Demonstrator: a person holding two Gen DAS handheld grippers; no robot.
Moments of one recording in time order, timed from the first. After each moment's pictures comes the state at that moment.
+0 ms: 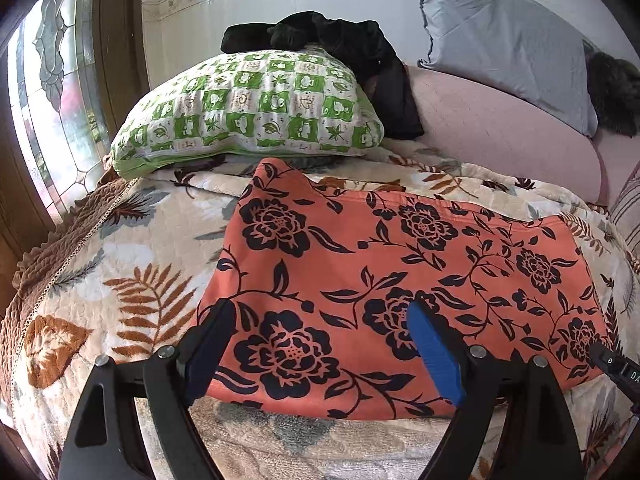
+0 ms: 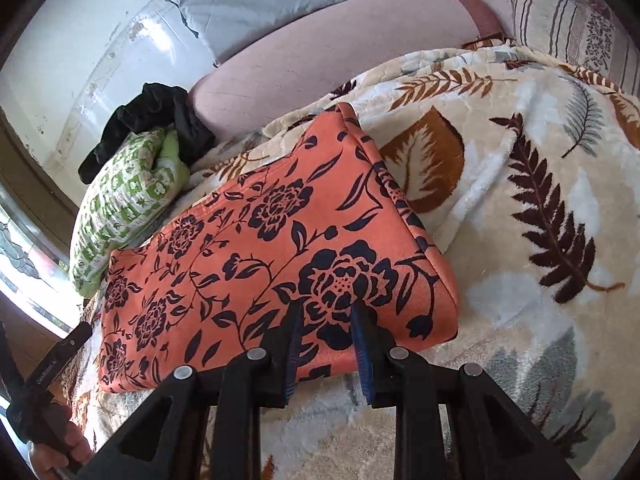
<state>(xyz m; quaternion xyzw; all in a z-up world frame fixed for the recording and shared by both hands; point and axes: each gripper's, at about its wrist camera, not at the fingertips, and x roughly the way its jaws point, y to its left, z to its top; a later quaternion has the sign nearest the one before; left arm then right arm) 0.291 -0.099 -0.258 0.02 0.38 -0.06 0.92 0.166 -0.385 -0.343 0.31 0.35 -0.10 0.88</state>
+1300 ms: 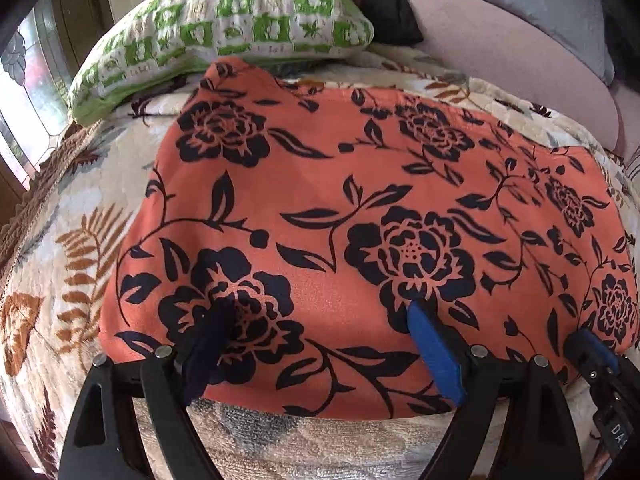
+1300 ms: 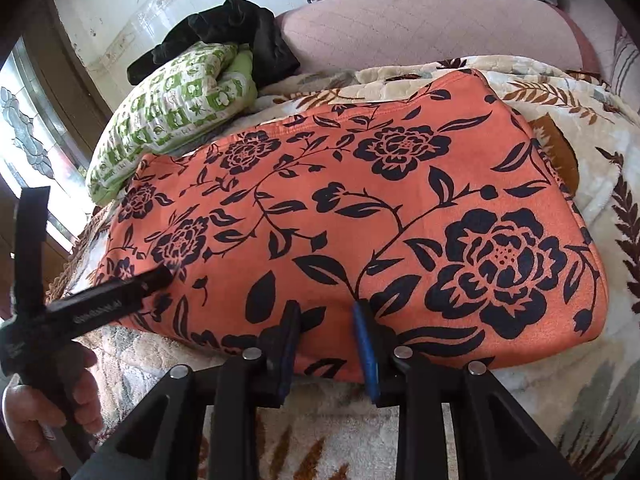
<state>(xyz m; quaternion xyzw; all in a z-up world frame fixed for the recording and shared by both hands) 0.321 -0.120 -0.328 0.05 0.49 -0.06 0.87 0.208 -0.304 -0.354 0.20 0.39 -0.01 0.90</state>
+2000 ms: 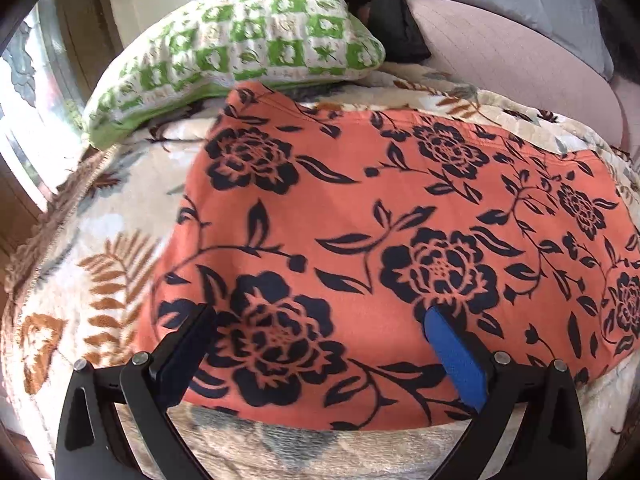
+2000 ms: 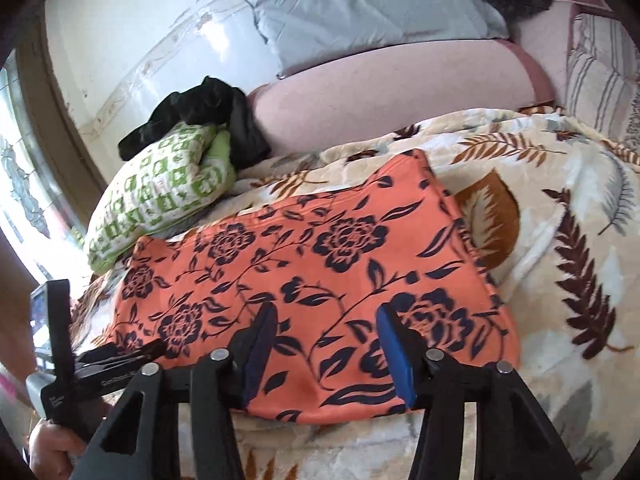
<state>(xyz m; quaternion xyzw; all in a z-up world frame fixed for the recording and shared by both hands) 0.317 -0.111 -0.315 0.09 0.44 -0.03 0.89 0.178 -0.349 -0.310 0.22 0.29 -0.08 0.93</state>
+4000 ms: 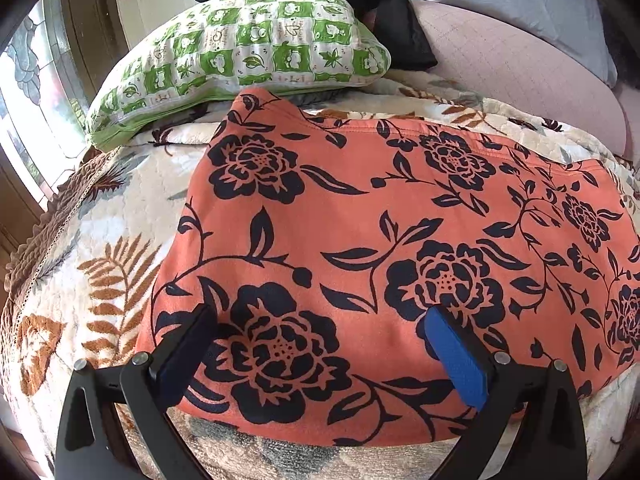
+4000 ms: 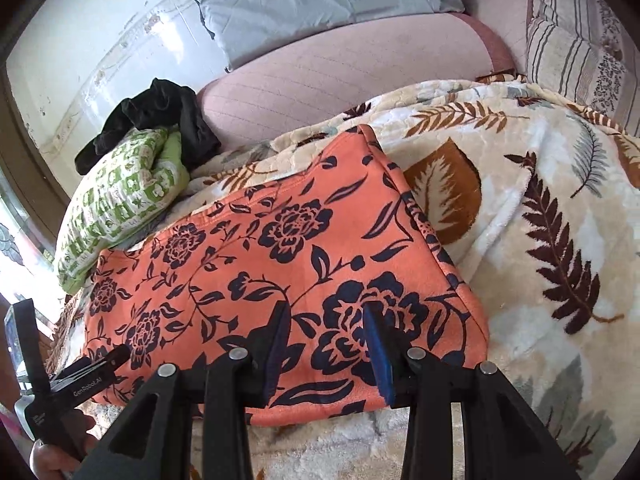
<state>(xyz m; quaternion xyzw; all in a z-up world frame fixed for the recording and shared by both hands) 0.325 -0.111 -0.317 0.06 0.44 -0.05 0.89 0.186 -0.367 -0.330 0.26 0.33 -0.13 0.90</state>
